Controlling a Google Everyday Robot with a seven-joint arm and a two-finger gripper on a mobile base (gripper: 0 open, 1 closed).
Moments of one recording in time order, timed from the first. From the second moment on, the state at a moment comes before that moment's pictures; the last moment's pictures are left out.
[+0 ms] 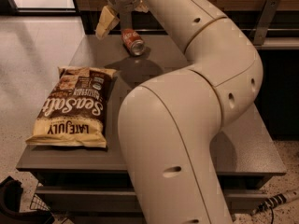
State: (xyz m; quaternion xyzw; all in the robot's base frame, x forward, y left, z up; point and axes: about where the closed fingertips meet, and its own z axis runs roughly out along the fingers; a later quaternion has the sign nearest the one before) arm 0.788 0.071 0.929 -0.35 0.90 -0.01 0.24
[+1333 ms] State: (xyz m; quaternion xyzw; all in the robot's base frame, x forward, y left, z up) arm 0.801 0.053 0.905 -0.35 0.92 0.01 0.20
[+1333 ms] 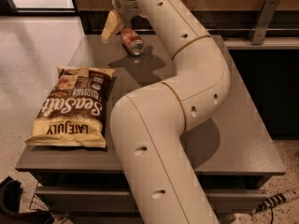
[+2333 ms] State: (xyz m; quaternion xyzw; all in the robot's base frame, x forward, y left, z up) arm 0.840 0.048 0.908 -0.30 0.91 0.01 0.27
